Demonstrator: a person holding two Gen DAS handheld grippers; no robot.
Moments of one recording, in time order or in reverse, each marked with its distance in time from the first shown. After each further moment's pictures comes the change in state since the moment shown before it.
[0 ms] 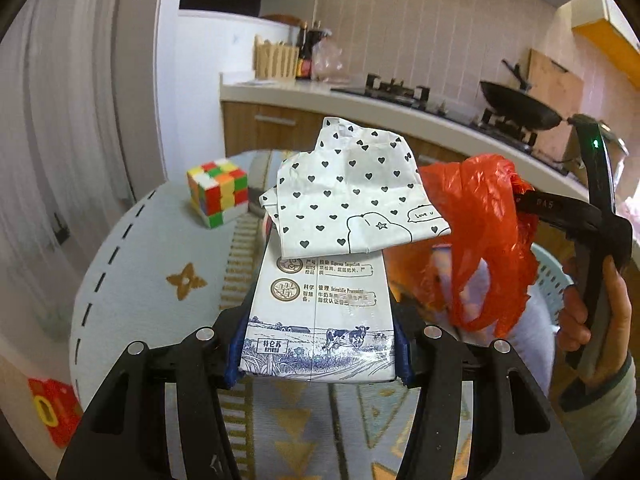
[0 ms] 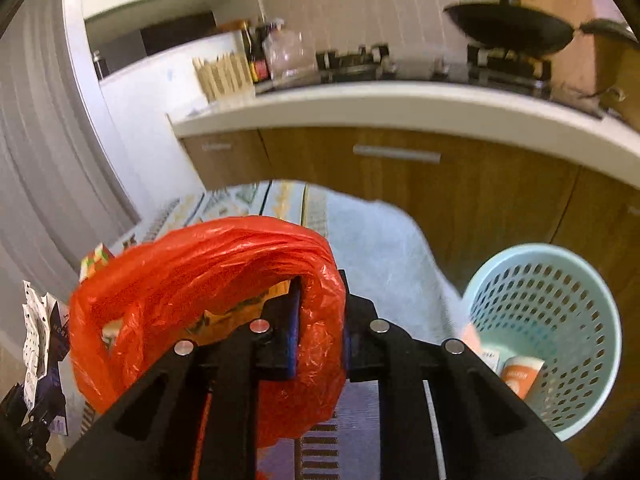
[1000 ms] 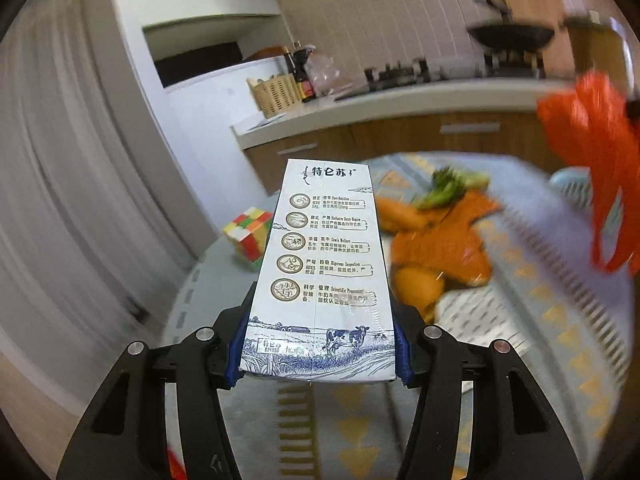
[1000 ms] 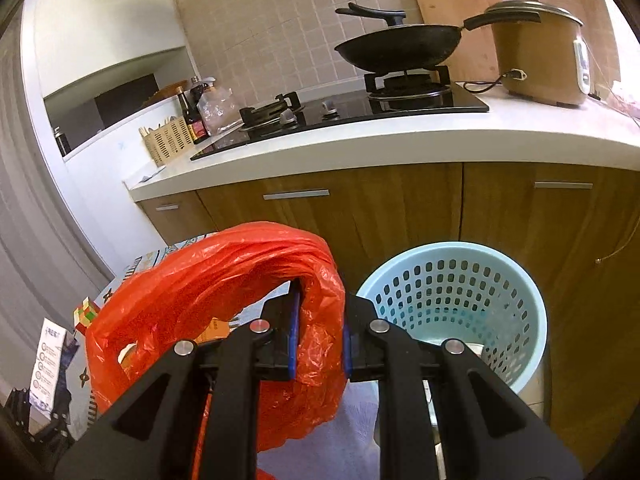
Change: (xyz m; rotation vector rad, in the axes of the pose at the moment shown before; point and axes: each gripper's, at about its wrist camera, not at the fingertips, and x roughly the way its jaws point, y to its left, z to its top) left arm -0.007 -0.044 0.001 0.311 -0.057 0.246; right arm -0.087 -0.103 -0.008 0.188 -0.118 -0.121
